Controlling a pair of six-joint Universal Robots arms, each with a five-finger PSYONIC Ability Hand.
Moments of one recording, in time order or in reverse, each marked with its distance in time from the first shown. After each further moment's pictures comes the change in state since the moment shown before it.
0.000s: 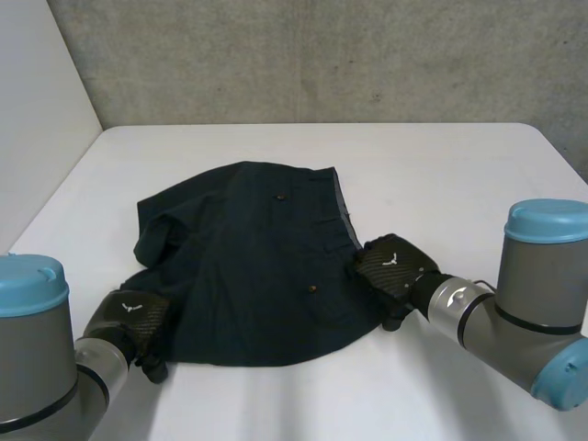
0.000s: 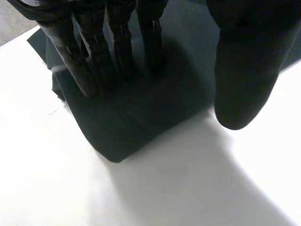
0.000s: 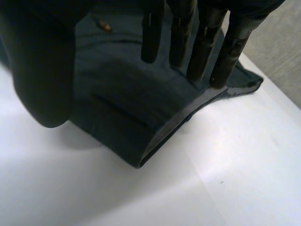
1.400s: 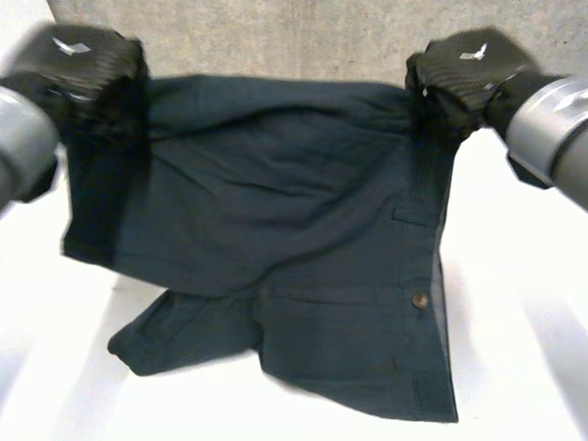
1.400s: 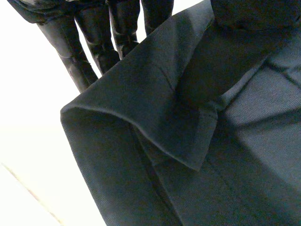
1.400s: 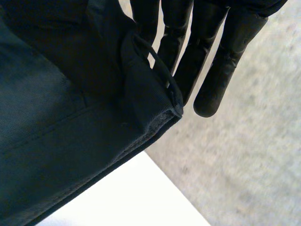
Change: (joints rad) left arm 0.057 0.106 0.726 -0.251 0.194 0.094; right arm -0.003 -0.274 -0.511 0.354 0.190 0.252; left_hand 0.613 0.681 0.666 0.687 0.639; right_hand 0.608 0.758 0.742 0.759 0.744
